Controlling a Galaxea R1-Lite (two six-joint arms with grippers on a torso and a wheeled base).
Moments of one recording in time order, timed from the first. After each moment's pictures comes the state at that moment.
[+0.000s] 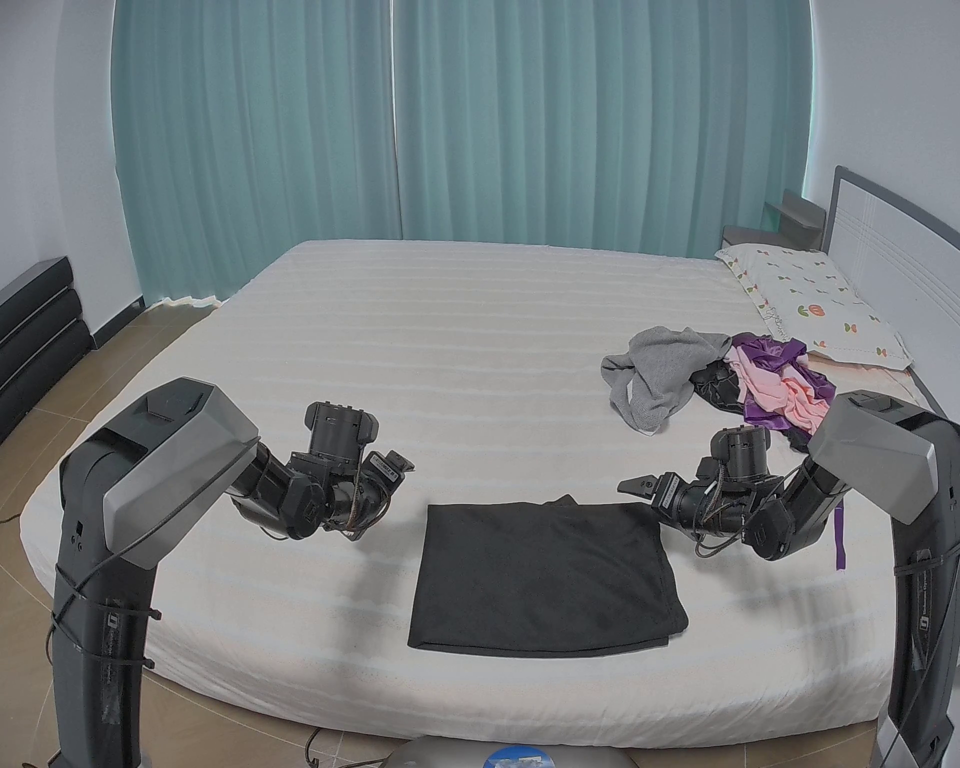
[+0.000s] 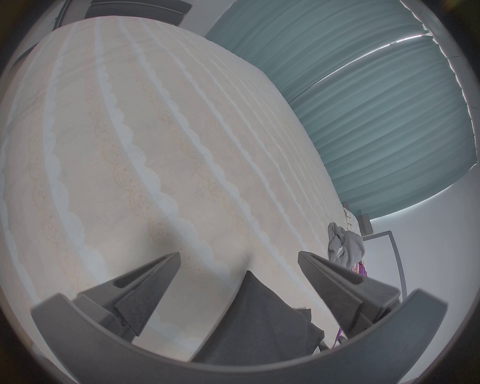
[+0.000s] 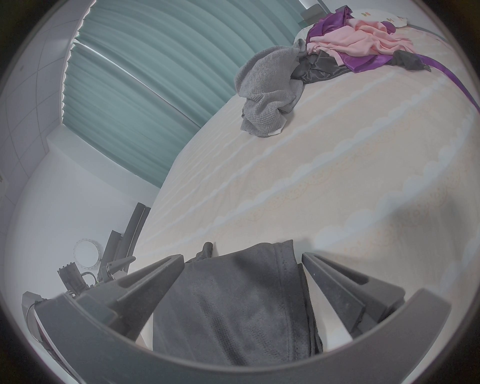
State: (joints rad) left arm -0.31 2.46 -1.36 -0.40 0.02 -1.10; right arm 0.19 2.44 -1.06 -0.79 0.28 0.70
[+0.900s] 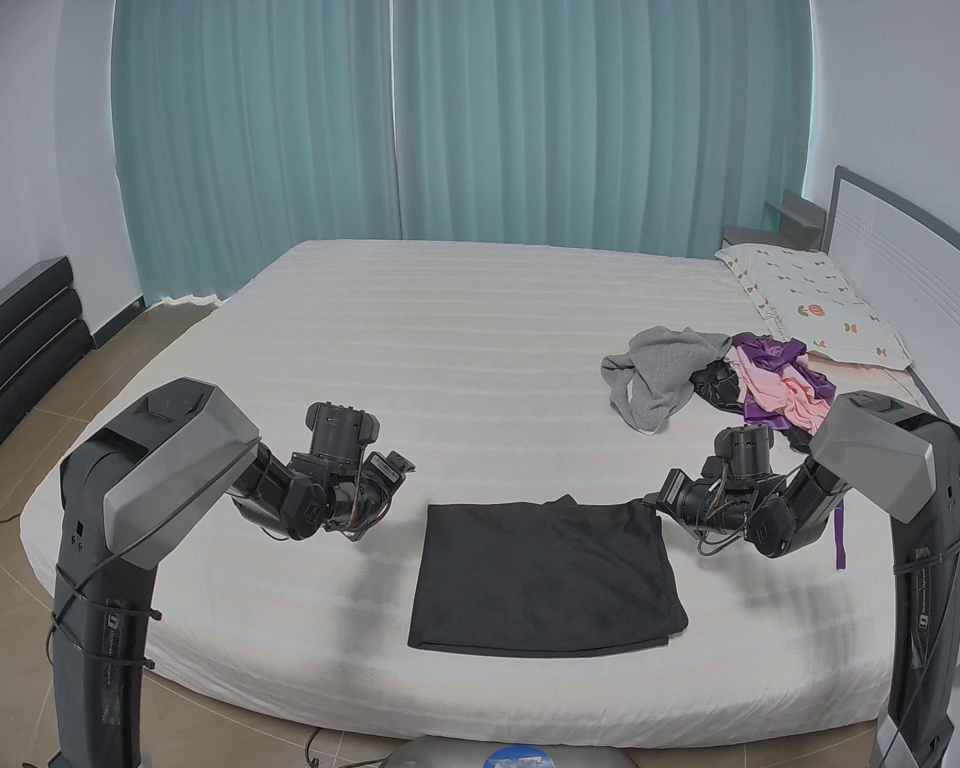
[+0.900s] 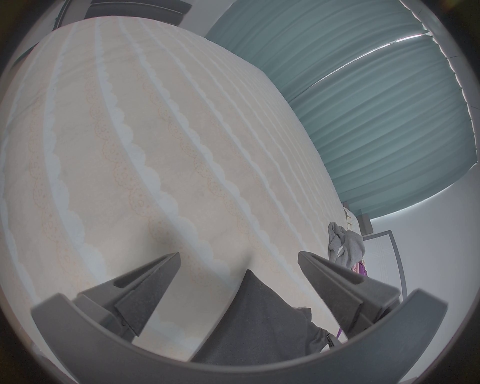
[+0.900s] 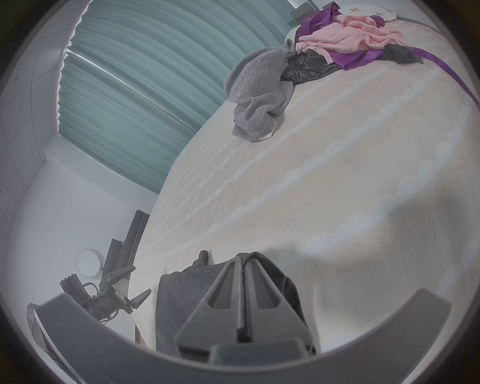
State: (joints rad) left arm -0.32 2.46 -1.36 -0.40 0.02 -1.10; right arm 0.18 2.46 -1.08 -0.79 0.28 0.74
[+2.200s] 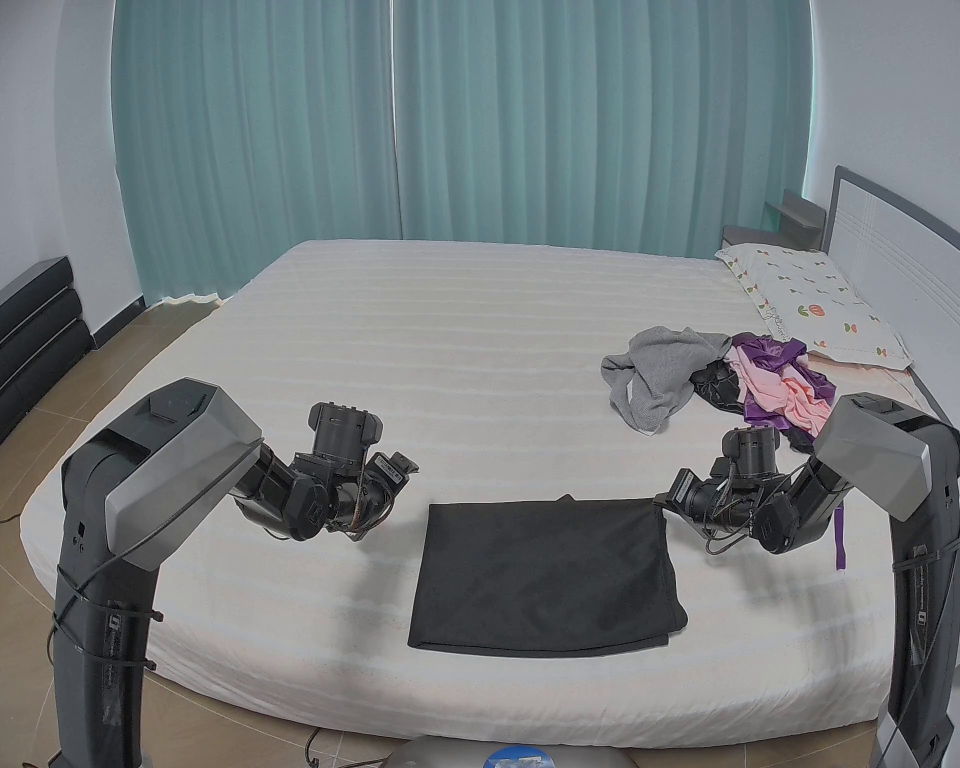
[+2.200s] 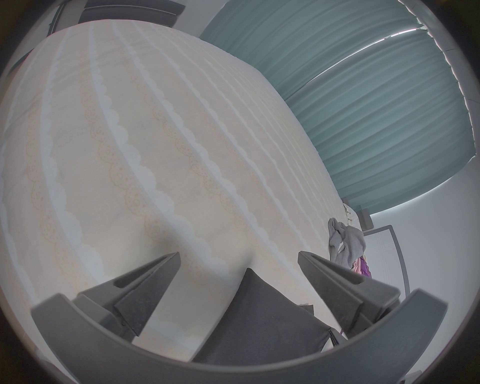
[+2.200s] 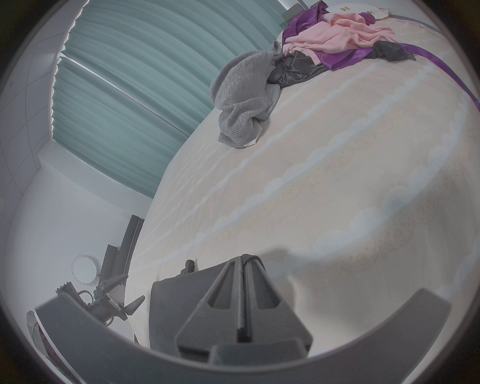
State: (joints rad) left arm -0.32 2.46 -1.36 -0.40 0.02 -1.08; right arm 0.13 2.48 -1.11 -0.77 0.28 0.74
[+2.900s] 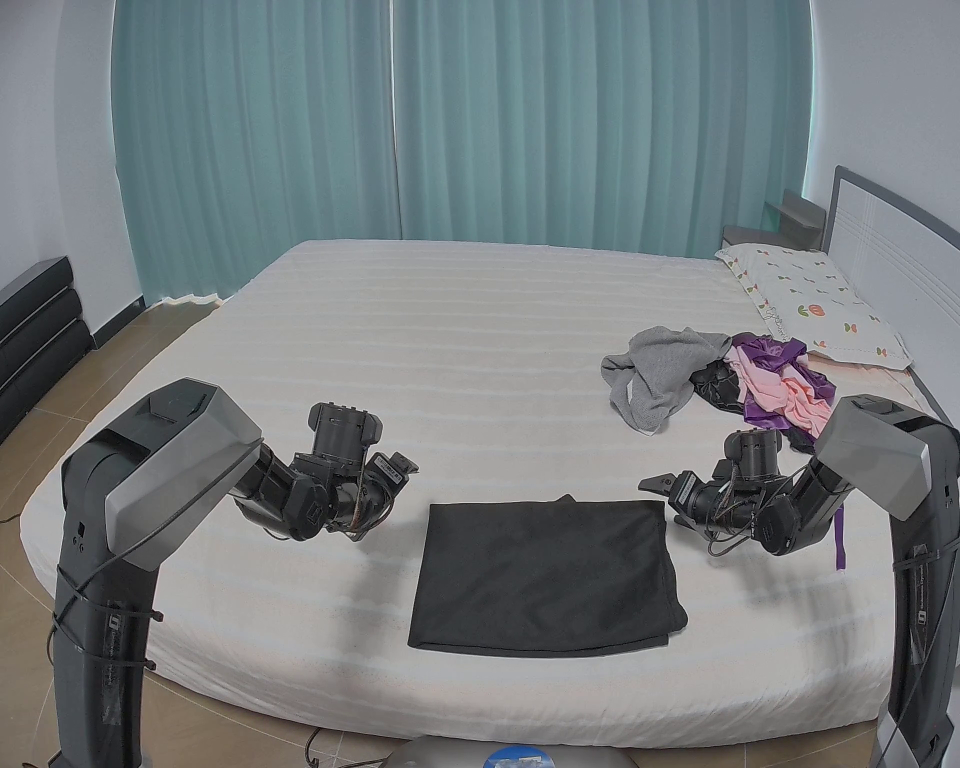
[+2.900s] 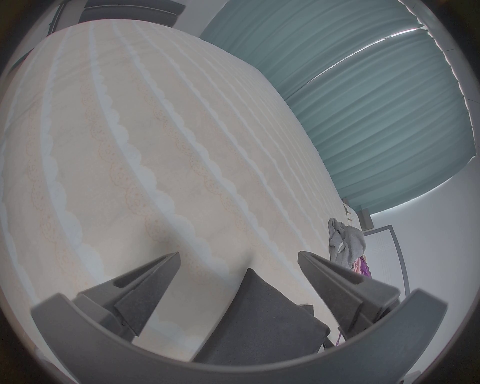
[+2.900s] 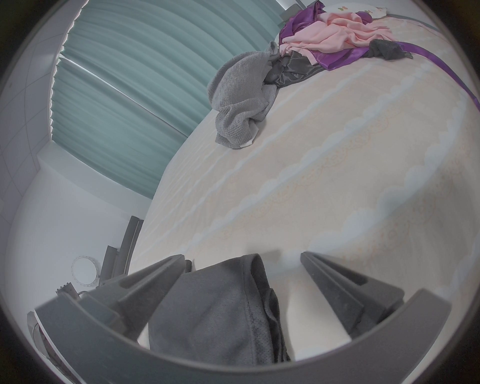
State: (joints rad) left arm -0.32 2.46 -1.36 -0.40 0.02 -1.08; right arm 0.13 2.49 -1.10 -0.77 0.28 0.73
